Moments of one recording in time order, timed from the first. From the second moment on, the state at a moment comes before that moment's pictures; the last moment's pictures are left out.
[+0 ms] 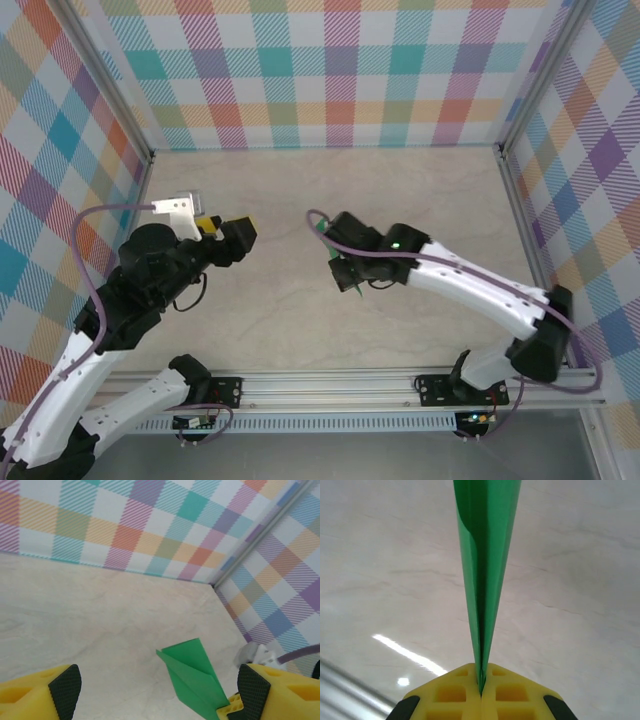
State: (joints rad) left arm -0.64 0.74 1.15 -0.67 -0.18 -0.52; right arm 1.03 1.49 1.44 -1.10 0.28 0.44
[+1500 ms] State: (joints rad) left arm -0.64 0.73 1.05 -0.72 -0.32 -0.60; right arm 1.24 1.71 1.45 -1.17 0.28 0.45
